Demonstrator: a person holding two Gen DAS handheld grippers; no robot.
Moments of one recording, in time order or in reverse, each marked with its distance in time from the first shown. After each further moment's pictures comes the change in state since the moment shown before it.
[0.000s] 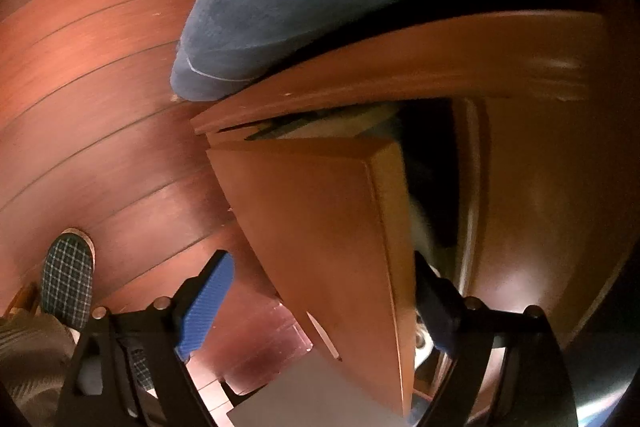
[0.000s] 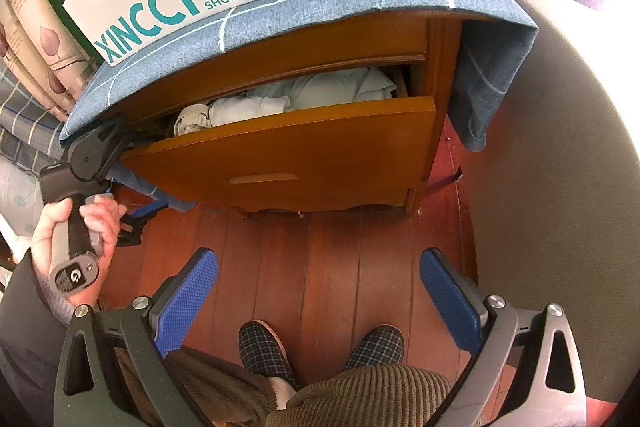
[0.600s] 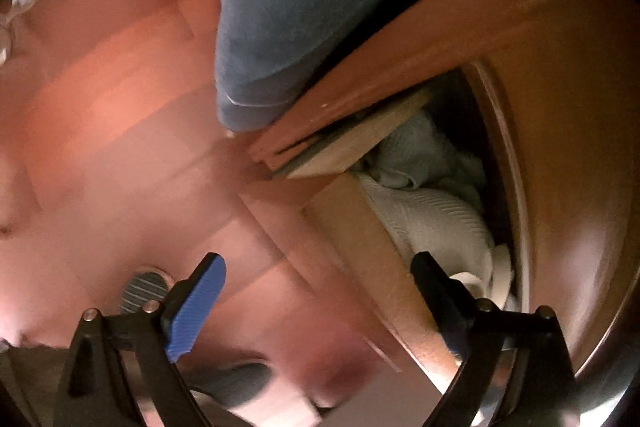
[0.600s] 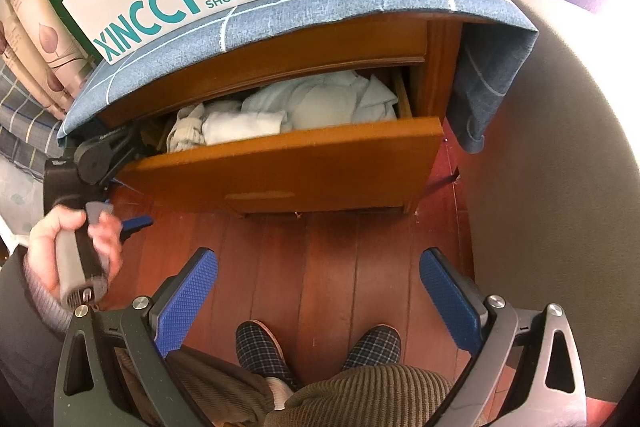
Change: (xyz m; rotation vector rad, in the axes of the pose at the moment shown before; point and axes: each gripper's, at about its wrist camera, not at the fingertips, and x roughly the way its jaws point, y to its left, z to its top) left arm -0.015 -0.016 -0.011 0.227 -0.055 0.299; right arm -0.002 0.000 0.001 -0.009 -0.028 -0.004
